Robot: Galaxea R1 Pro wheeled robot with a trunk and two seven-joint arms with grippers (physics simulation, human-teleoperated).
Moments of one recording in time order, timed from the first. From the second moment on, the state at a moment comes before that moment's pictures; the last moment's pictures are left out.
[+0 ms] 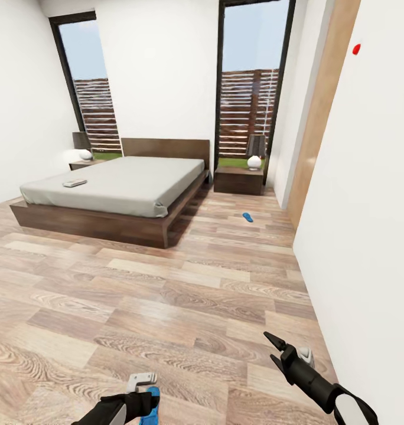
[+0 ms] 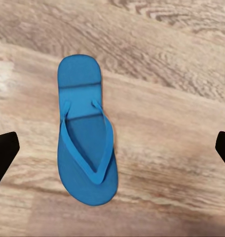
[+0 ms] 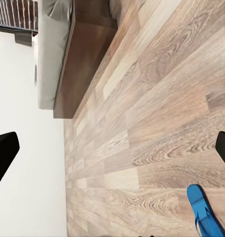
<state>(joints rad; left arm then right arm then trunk) -0.46 -0.02 -0.07 -0.33 0.15 0.24 -0.09 -0.16 -0.08 -0.20 -1.07 -1.04 0.64 0.40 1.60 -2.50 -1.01</state>
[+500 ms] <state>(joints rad) -0.46 -0.02 -0.07 -0.33 0.15 0.24 -0.09 -0.16 -0.08 -0.20 -1.07 -1.04 0.64 0.40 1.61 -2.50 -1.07</state>
